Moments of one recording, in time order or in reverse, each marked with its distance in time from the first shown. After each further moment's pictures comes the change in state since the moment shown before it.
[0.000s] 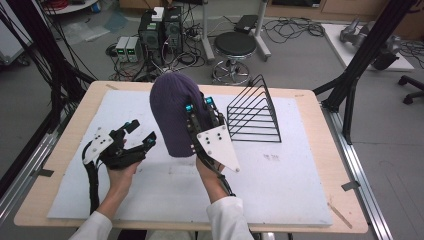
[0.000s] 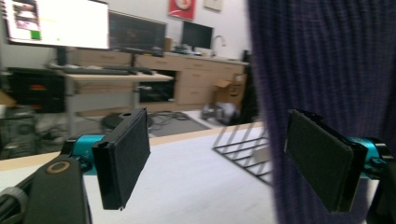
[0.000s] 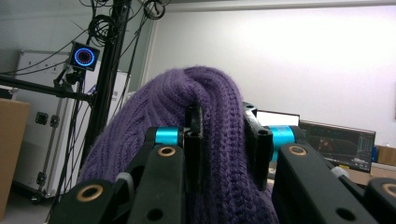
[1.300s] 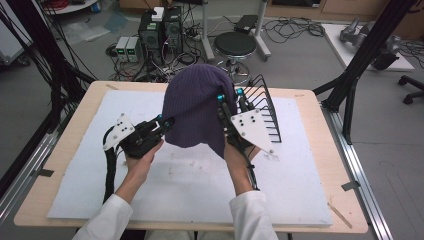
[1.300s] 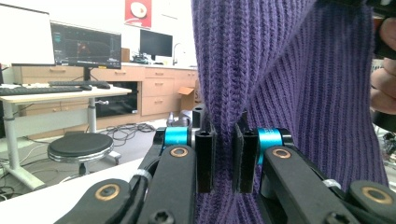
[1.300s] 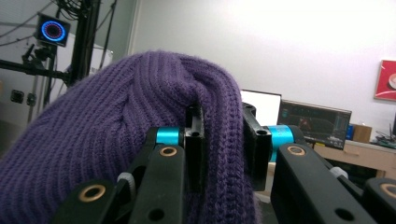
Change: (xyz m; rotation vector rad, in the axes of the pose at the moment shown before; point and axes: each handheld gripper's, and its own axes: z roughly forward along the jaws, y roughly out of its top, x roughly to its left) left arm -0.029 0.023 0.048 -0.021 -0.156 0.042; right arm -0.069 0.006 0.002 0.111 -0.049 -0.025
